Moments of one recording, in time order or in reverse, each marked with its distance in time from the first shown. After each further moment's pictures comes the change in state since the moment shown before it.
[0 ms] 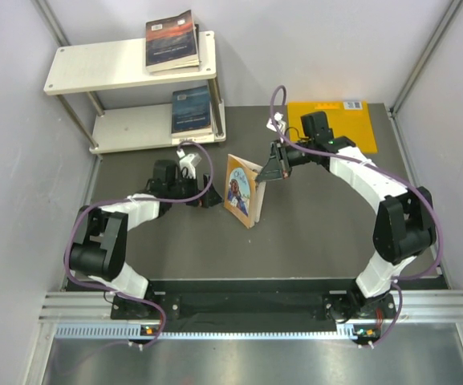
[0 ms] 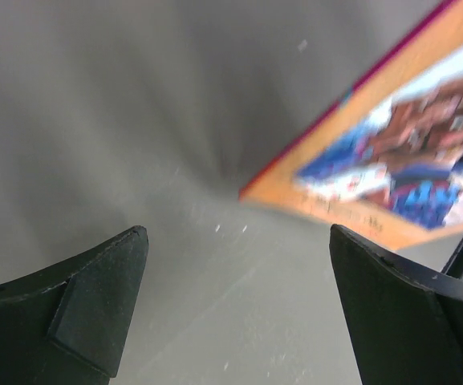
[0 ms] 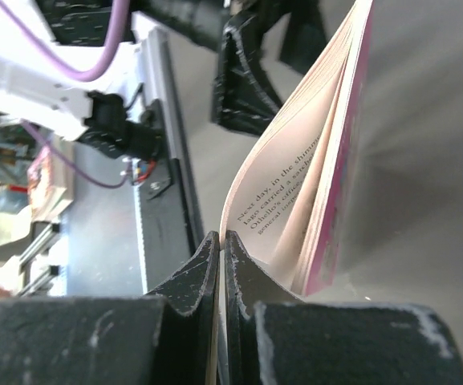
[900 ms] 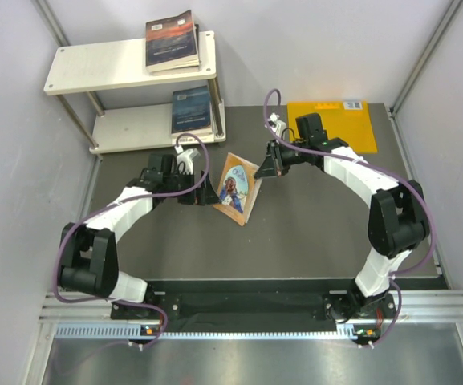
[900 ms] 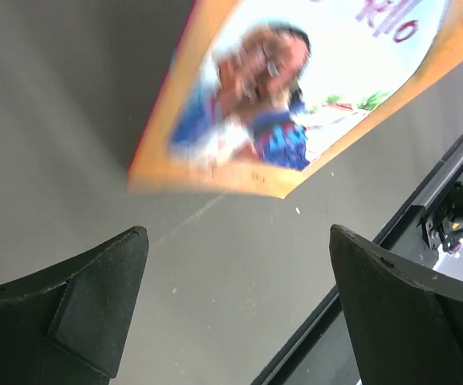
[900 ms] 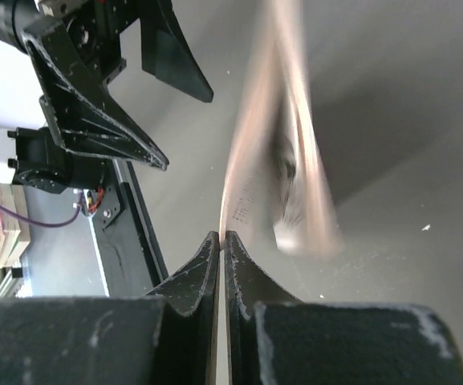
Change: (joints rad) left arm -0.002 -0.137 0.138 -0.407 0.028 0.018; right arm 0.010 0.058 -0.003 0.075 0.179 0.072
